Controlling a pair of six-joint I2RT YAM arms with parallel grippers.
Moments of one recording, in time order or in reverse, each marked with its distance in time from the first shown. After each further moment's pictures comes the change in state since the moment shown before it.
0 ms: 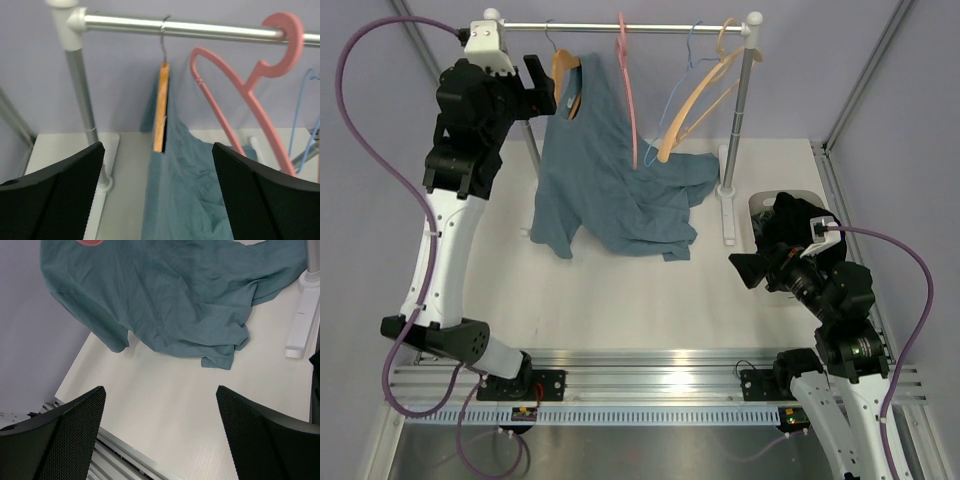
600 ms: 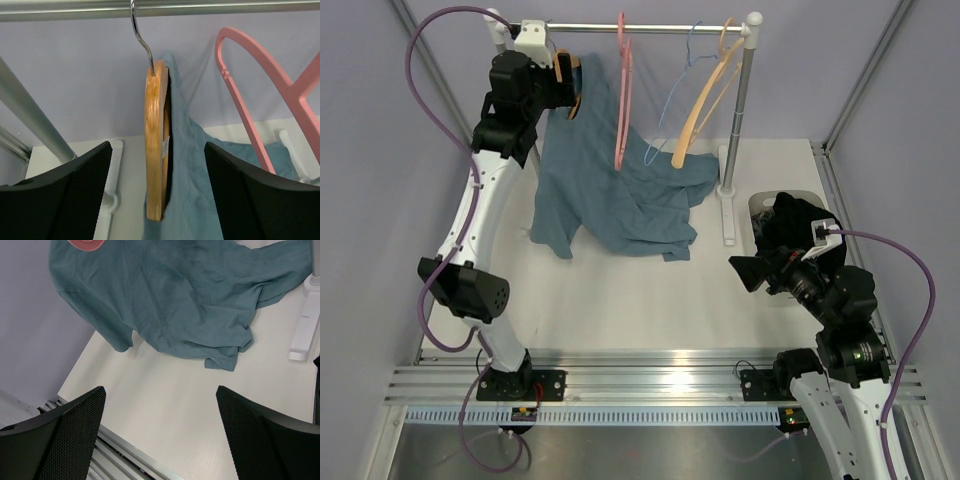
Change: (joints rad) left arm -0.002 0.294 0.120 0.115 0.031 0.097; right arm 0.000 -0.028 0.000 -0.002 -0.015 -0.001
